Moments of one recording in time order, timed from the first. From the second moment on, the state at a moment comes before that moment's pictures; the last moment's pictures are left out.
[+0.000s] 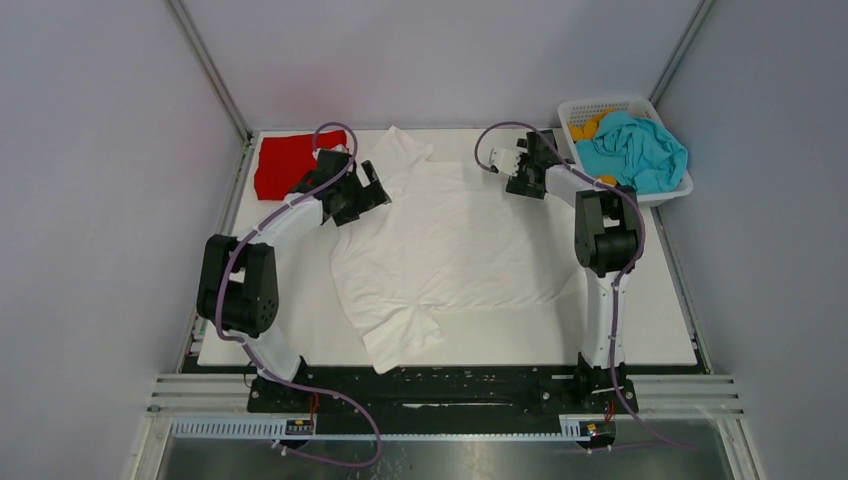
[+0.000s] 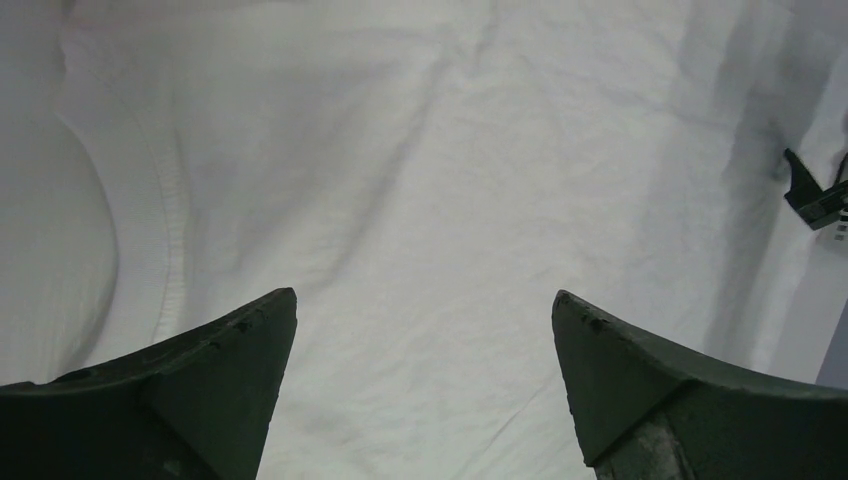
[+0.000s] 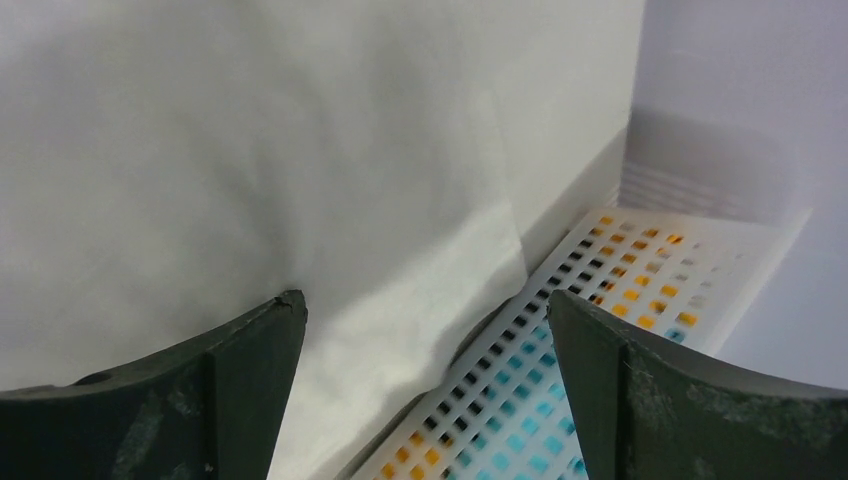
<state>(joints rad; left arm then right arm) -0.24 1.71 1.20 -0.31 0.10 -0.66 0.16 2.26 1.66 -0.21 0.10 -1.27</state>
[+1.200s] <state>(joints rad) -1.23 1.10 0.57 -0.73 -0.20 -1.07 0.24 0.75 0.54 -0.38 0.24 0.47</state>
